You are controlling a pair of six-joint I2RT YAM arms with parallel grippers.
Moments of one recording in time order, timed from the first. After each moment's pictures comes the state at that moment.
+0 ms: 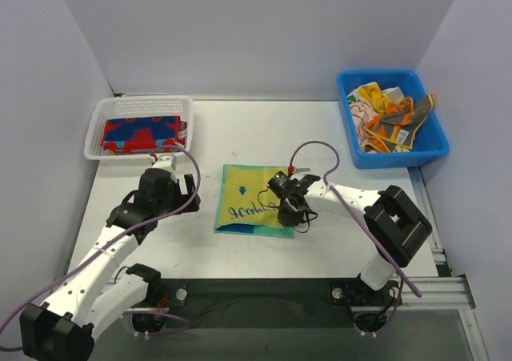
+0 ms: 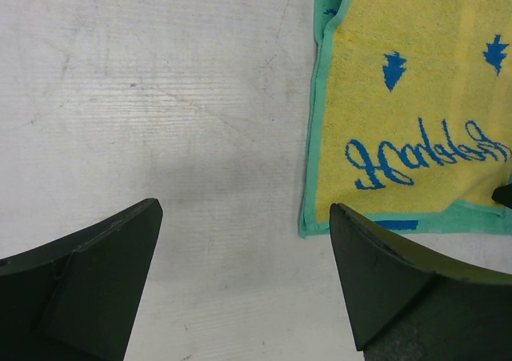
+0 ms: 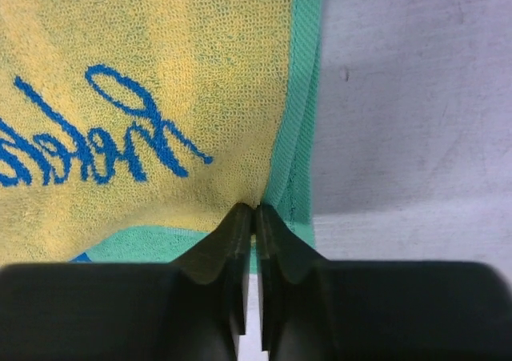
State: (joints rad) left arm -0.38 0.85 0.67 -0.55 -0.10 -0.44; right arm 0.79 1.65 0.92 -0.62 0.18 0.94
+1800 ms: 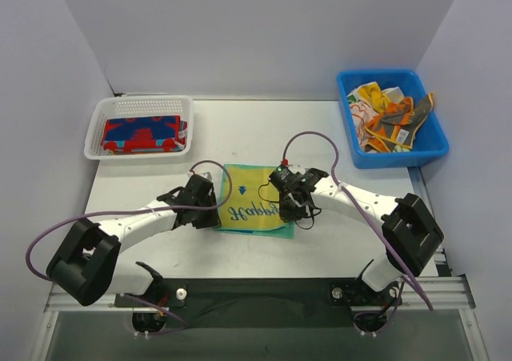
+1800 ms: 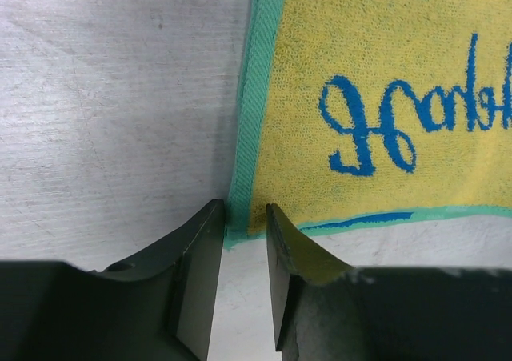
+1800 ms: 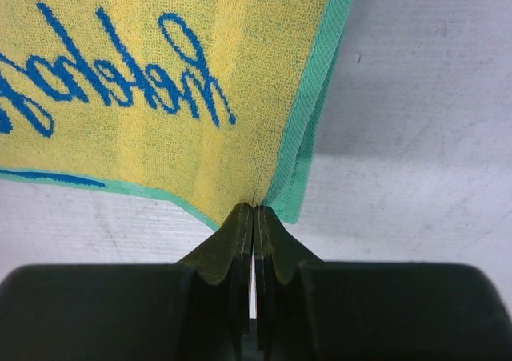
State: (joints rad) left arm -0.60 1.32 0.61 -0.34 0.01 -0.72; right arm 0.81 1.56 1.01 -0.75 0.15 0.75
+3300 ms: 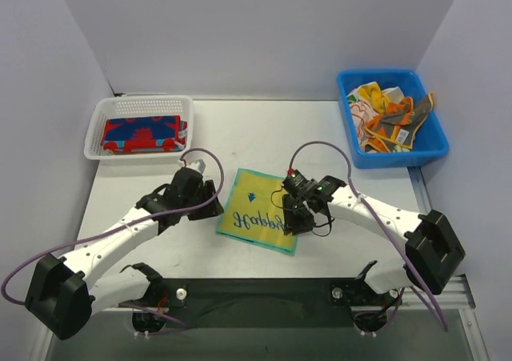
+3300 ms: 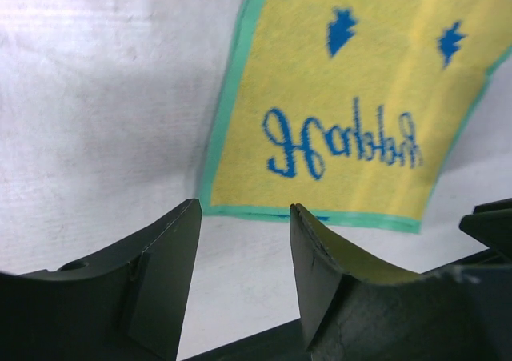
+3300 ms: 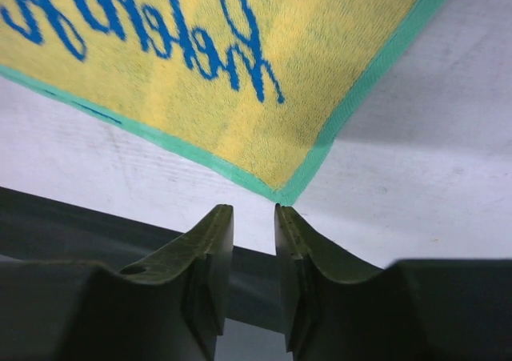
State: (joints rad) left arm -0.60 1.09 0.66 -0.47 -0.01 -0.72; right arm 0.79 1.41 0.88 -0.78 -0.06 0.71
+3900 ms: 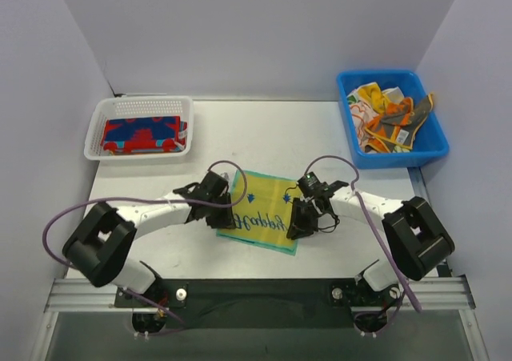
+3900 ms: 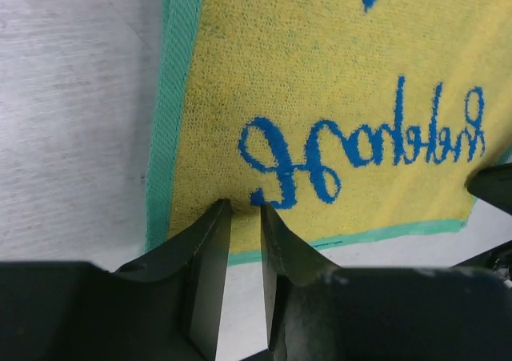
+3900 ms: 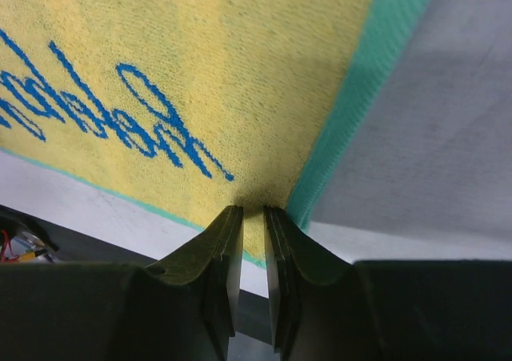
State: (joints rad) left arm -0.69 1.49 0.75 -0.35 0.09 -0.75; right arm 0.60 1.50 0.70 -0.51 -0.27 0.75
